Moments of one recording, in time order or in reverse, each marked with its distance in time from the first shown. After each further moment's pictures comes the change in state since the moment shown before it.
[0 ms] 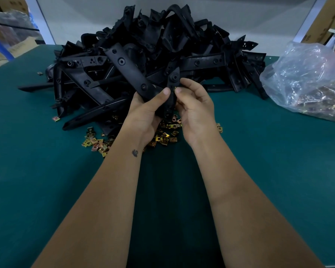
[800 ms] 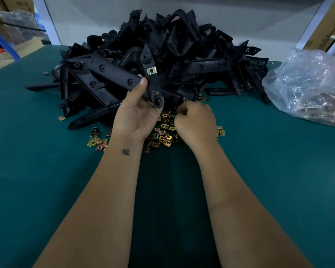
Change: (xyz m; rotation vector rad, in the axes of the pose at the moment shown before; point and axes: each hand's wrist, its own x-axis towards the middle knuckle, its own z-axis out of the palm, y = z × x) left_hand -0.003 0.016 -0.013 -0.534 -0.090 0.022; right_hand -0.004 0.003 -0.011 -1.435 -0.049 -0.198
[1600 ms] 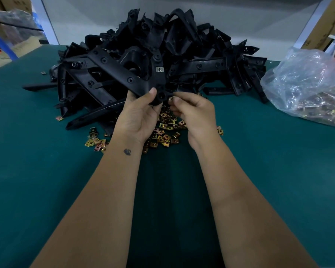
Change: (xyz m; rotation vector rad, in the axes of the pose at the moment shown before) left_hand 0.006 -0.011 -0.004 0.075 0.008 0.076; right_hand 0.005 -0.005 -0.002 1.063 0.023 0.182
